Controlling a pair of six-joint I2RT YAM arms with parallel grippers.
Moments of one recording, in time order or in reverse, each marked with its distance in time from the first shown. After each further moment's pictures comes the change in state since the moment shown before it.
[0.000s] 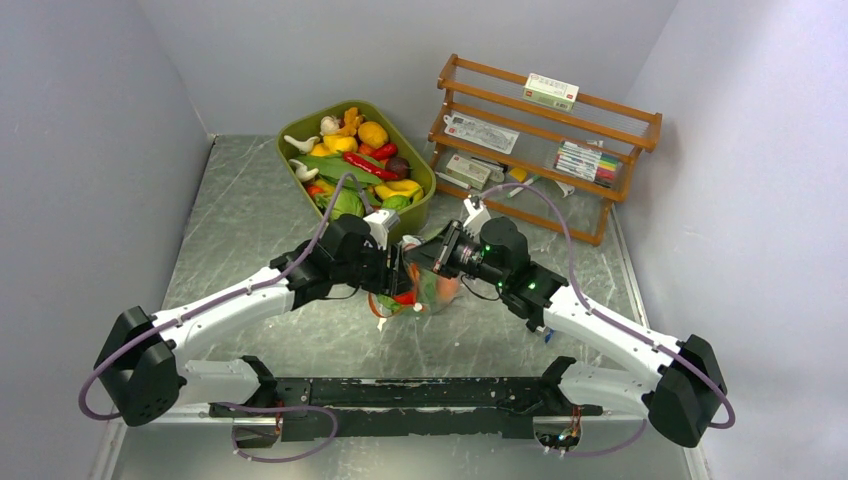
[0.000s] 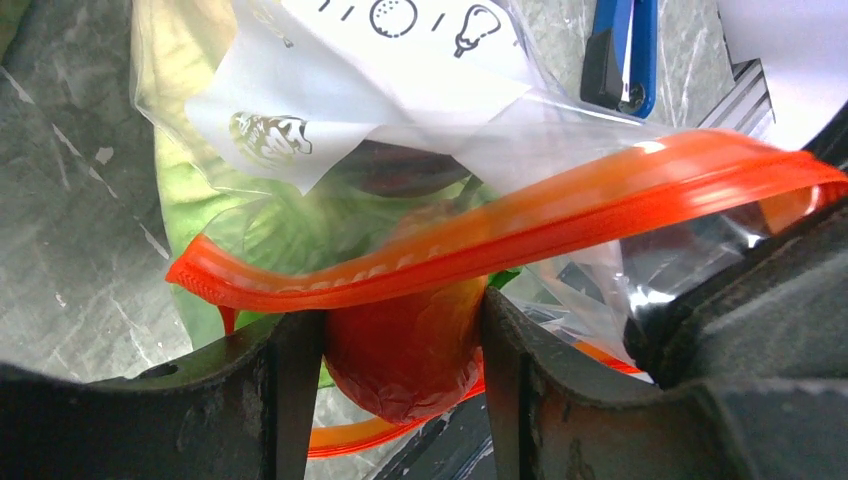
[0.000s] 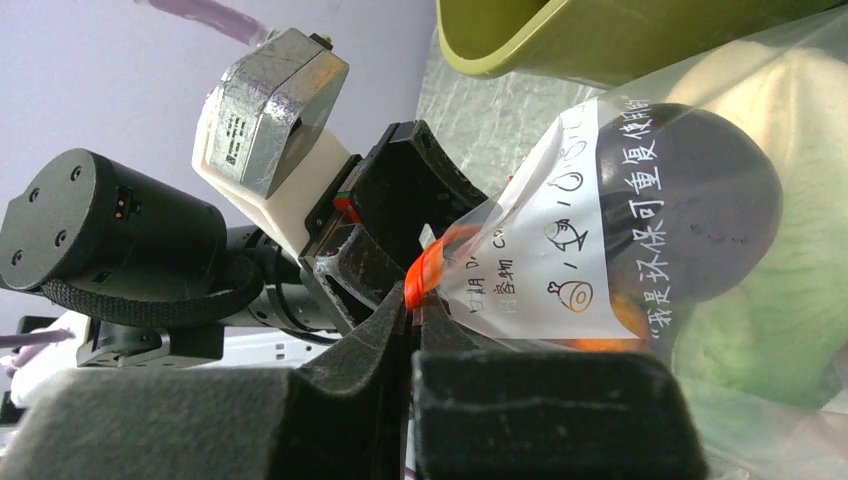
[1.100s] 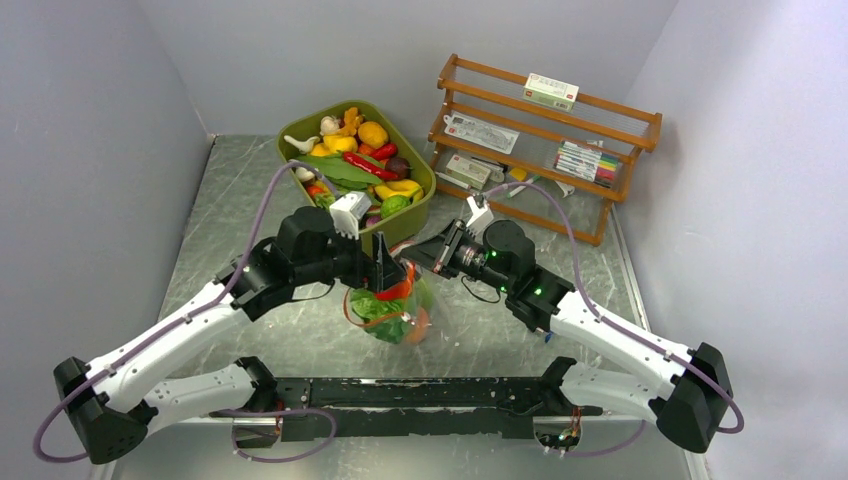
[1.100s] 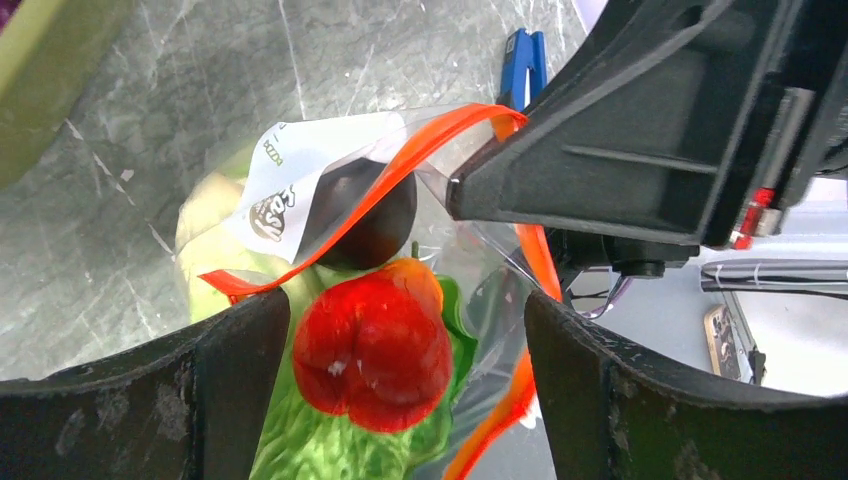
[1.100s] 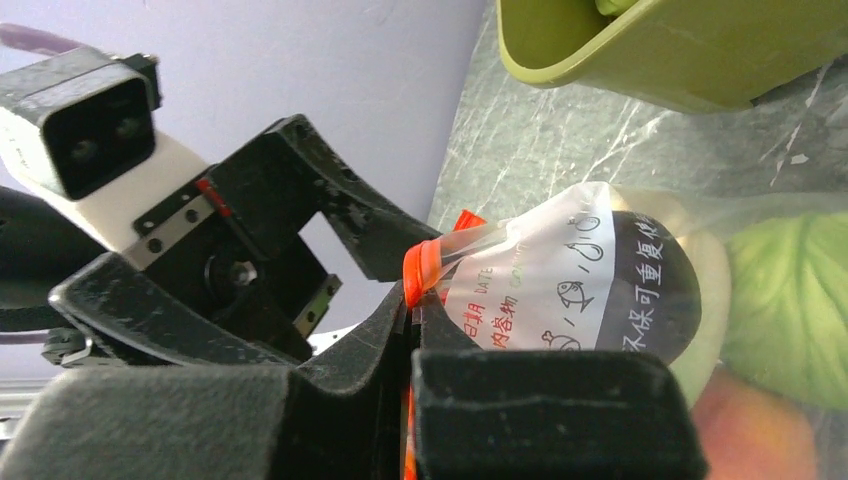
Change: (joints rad) left arm -0.010 -0.231 0.128 -0.198 -0.031 -0.056; right arm 0.040 -0.053 0.014 0.011 0.062 0.012
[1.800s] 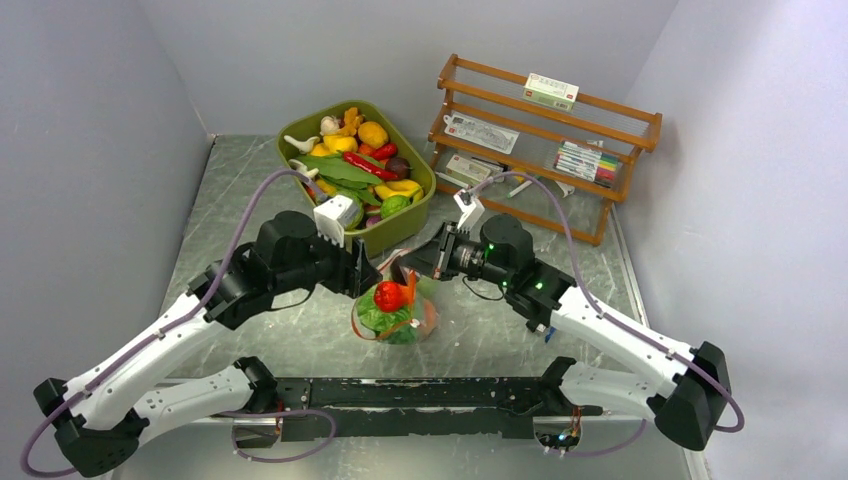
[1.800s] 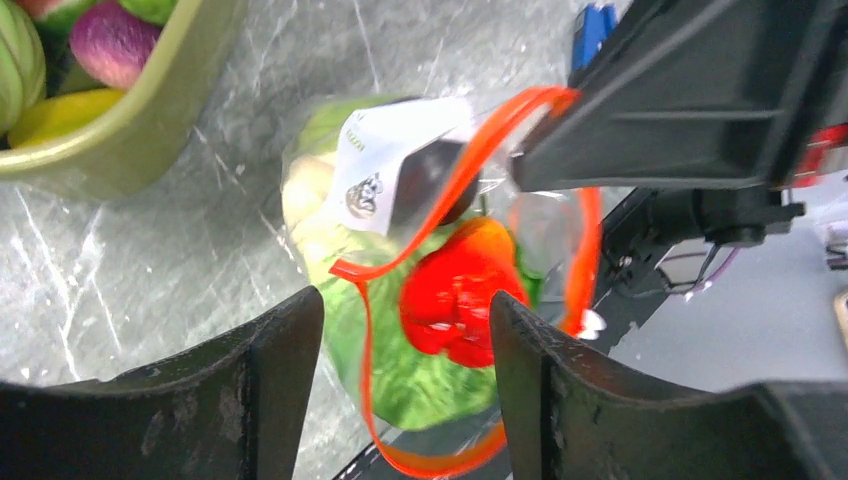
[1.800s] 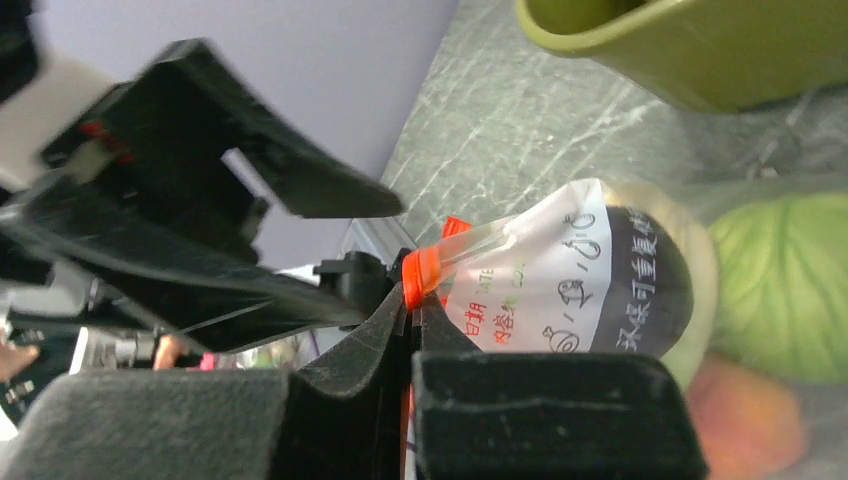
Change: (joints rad) left arm -0.003 -0.105 0.065 -0.165 -0.110 0.196; right arm 0.000 0.018 0.050 -0.095 -0.099 -0.183
